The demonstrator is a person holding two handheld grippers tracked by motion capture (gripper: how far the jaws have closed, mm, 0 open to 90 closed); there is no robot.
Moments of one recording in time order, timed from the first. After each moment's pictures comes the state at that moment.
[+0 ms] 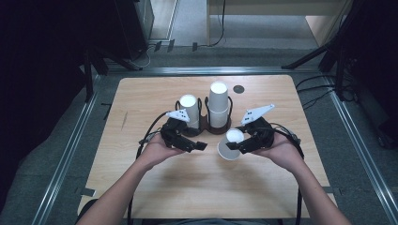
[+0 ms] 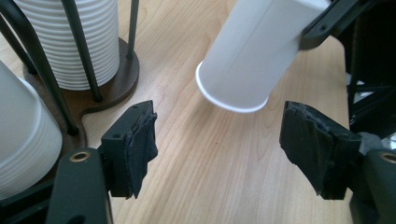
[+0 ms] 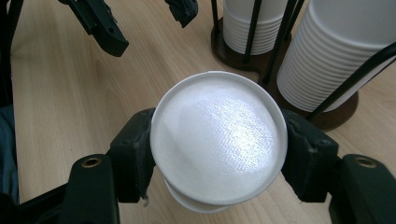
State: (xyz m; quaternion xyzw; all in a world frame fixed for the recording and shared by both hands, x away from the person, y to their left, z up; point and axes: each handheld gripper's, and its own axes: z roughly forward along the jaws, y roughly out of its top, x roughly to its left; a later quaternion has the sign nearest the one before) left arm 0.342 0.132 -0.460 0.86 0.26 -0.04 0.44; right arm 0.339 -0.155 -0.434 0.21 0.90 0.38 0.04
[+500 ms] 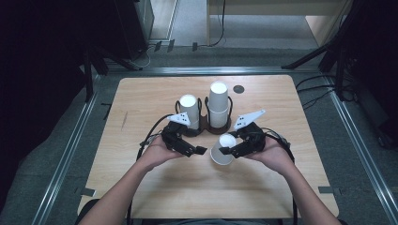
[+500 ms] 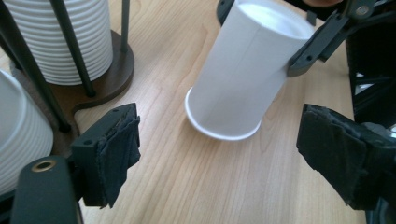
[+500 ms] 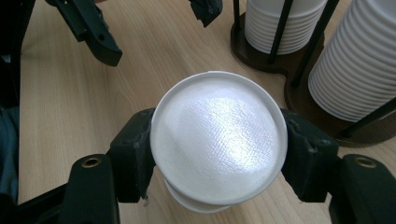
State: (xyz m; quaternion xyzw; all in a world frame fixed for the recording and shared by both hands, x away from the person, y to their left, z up) left arm 0.341 0.130 -0.470 0.86 0.24 -0.04 0.44; right arm 0.340 -0.139 -0.457 0.20 0.90 0.39 0.01
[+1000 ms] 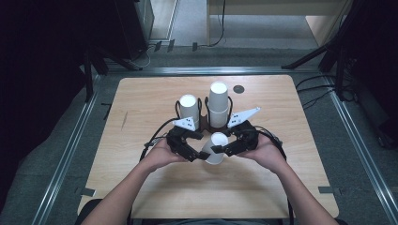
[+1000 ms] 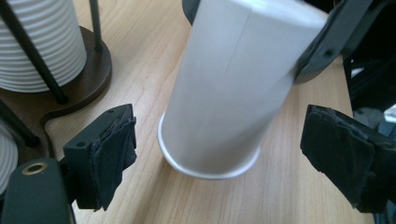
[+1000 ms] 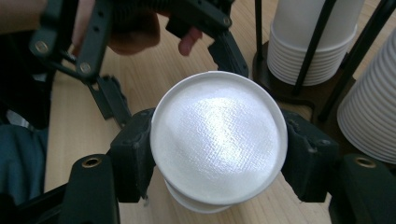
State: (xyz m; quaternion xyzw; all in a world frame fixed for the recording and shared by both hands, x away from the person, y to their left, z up) left arm 0.338 0.116 -0.483 0.88 0.20 -0.04 0.43; right arm 0.344 -0.122 -0.453 0.19 0.88 0.44 -0.03
